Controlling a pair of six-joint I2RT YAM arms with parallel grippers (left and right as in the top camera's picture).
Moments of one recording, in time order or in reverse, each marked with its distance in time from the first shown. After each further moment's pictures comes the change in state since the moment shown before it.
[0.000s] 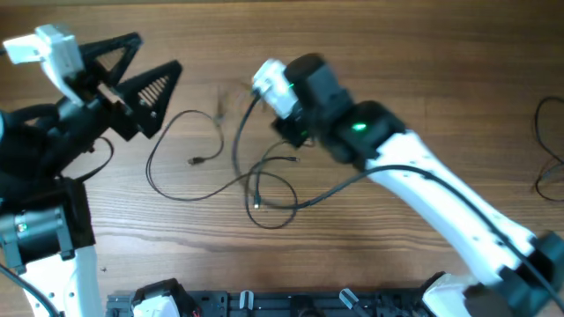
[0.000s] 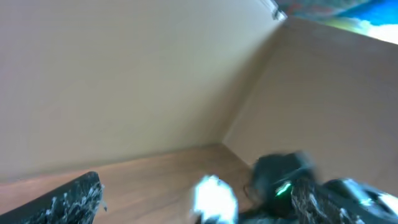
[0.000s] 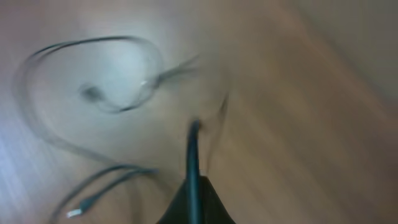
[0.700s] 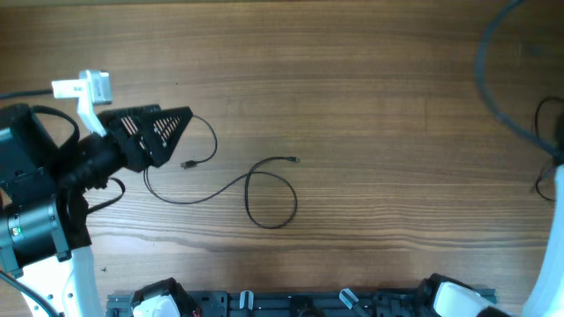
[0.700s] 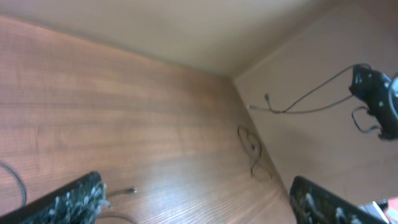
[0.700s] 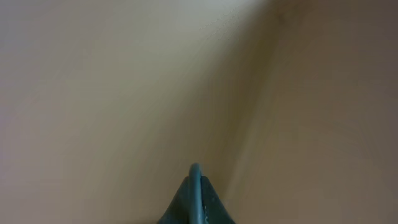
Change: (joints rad) left arm 0.047 -0.003 0.000 -0.703 0.000 0.271; right arm -1.069 -0.227 0.011 0.574 0.035 0.066
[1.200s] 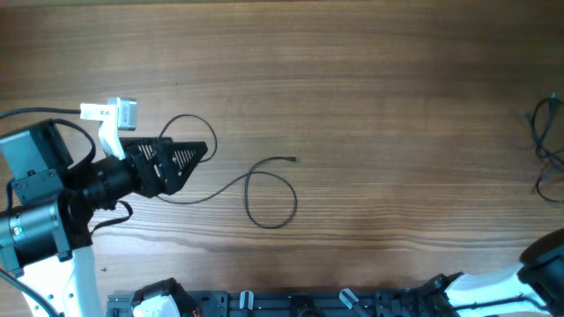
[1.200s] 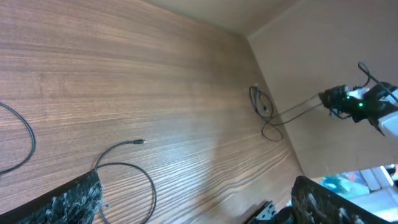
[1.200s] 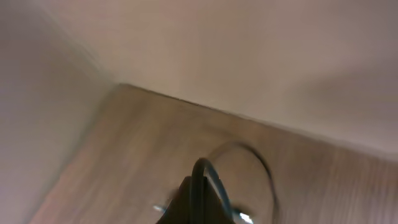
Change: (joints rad) left arm -0.018 0.000 0.000 -0.313 -0.046 0.261; right arm -0.546 0.414 -0.001 -0.227 -0.135 0.645
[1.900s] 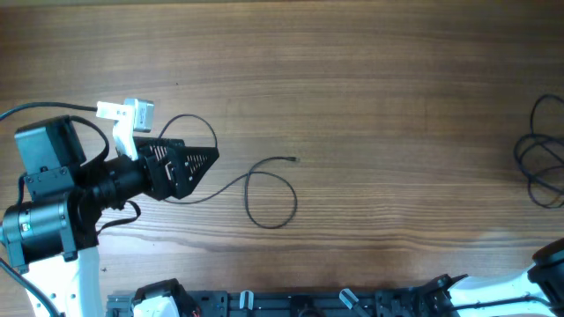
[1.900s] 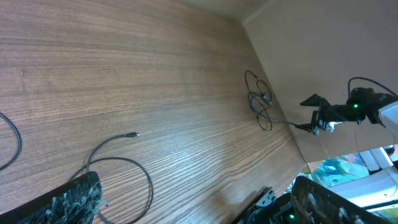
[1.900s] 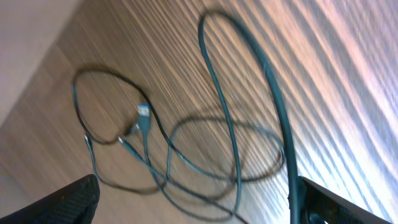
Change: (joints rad) left arm -0.079 0.000 0.000 0.000 -0.026 0.004; right arm -0.130 0.035 0.000 -0.591 -0.047 0.697
